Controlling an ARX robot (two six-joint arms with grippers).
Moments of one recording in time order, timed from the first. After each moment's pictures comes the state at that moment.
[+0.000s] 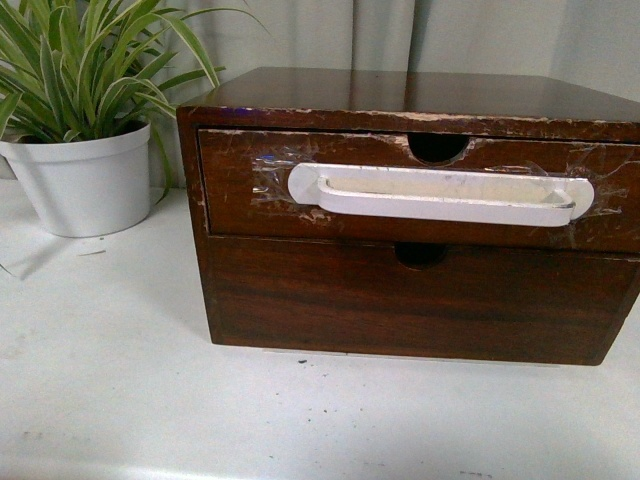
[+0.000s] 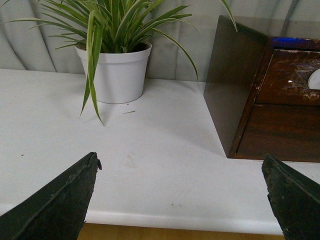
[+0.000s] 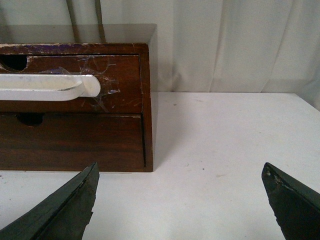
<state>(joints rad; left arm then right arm) 0.00 0.00 0.01 0.00 0.00 -0.01 0.00 0.00 0.01 0.00 0.00 0.00</state>
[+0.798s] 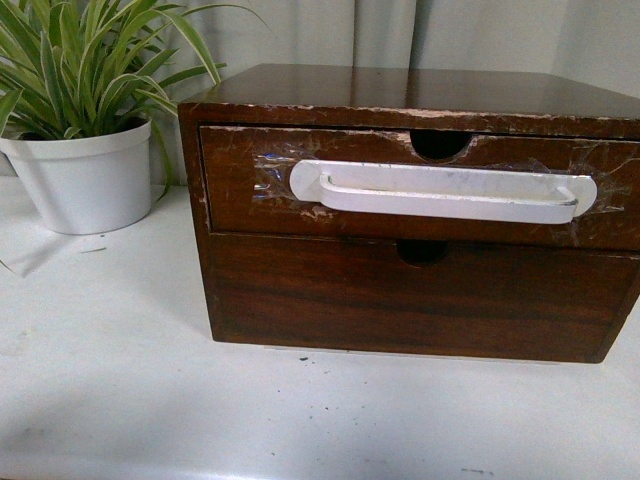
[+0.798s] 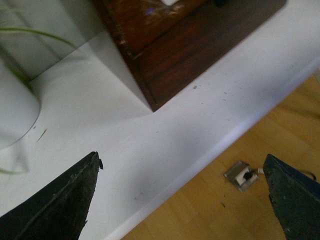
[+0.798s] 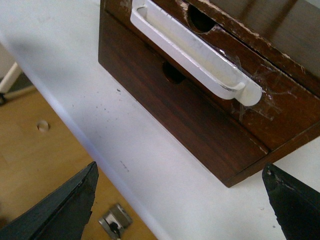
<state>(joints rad) -0.03 0.61 0.38 -0.19 0.45 0.59 0.01 0.69 0.49 -0.23 -0.57 -0.60</state>
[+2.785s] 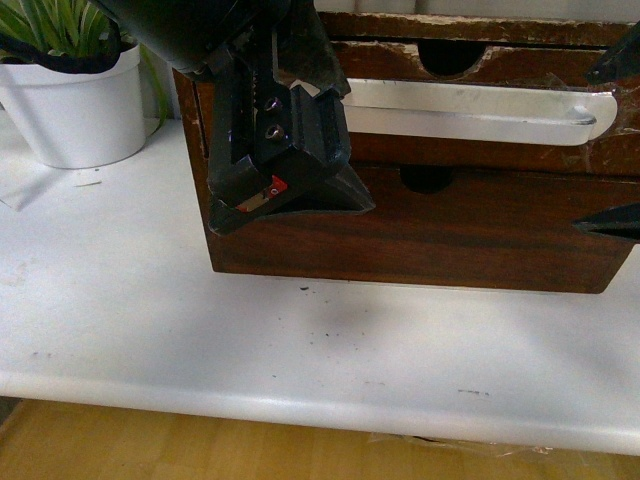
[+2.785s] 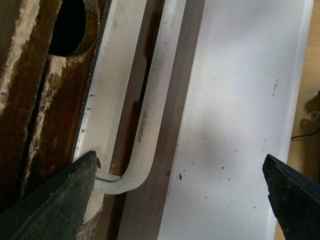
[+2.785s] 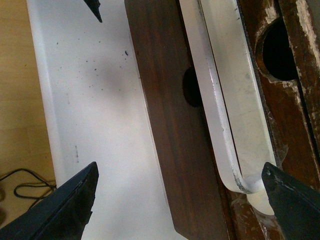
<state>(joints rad) -0.42 1.66 1.27 -0.43 0.38 1.02 0.20 1.30 0.95 -0.40 -0.42 -1.11</state>
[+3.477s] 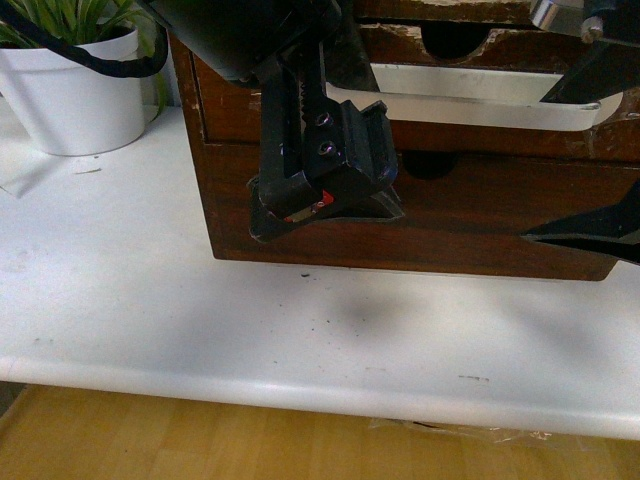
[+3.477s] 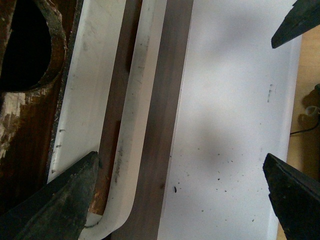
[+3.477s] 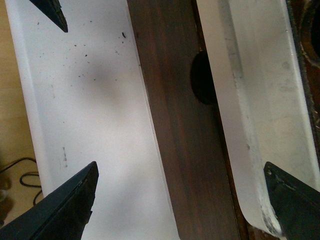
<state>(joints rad) -0.46 1.71 1.29 -0.41 0.36 1.02 0.24 1.44 0.98 -0.35 -0.35 -1.10</state>
